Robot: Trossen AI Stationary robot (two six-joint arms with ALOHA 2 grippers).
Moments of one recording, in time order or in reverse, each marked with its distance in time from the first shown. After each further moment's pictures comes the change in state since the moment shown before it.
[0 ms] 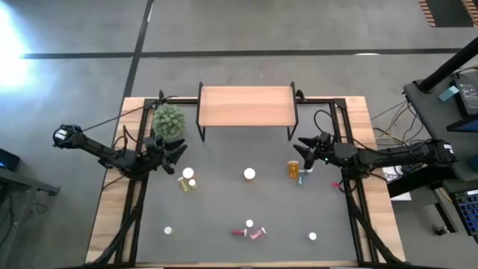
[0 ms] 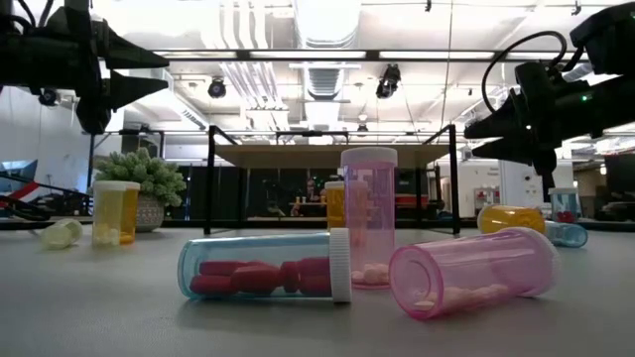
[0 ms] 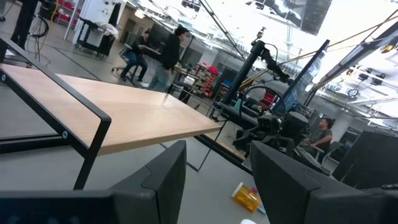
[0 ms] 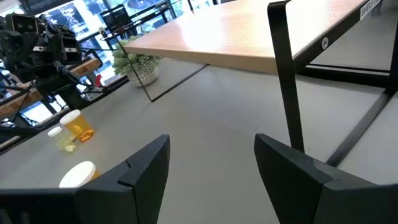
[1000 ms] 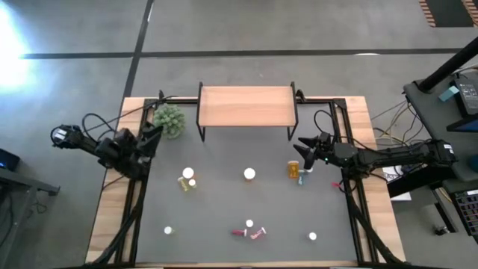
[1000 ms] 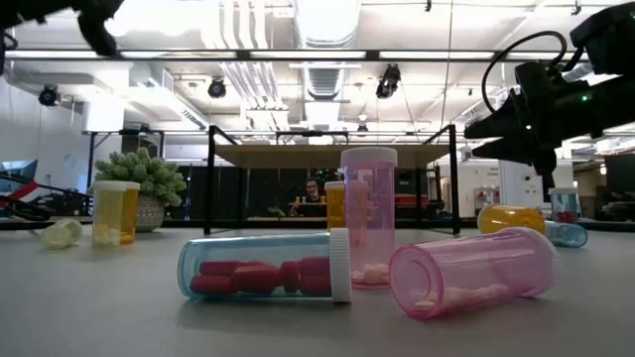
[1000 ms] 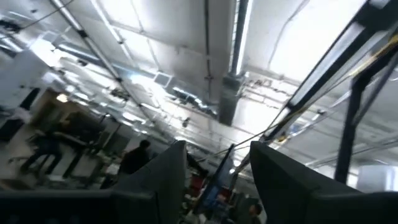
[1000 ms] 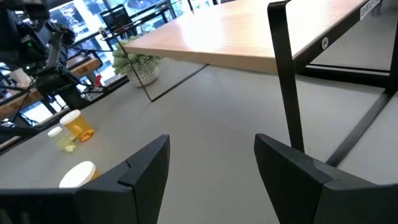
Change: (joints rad) left arm 0.000 0.015 0.128 0.521 0.295 0.345; right arm 0.000 0.000 0.000 0.000 0.000 0.000
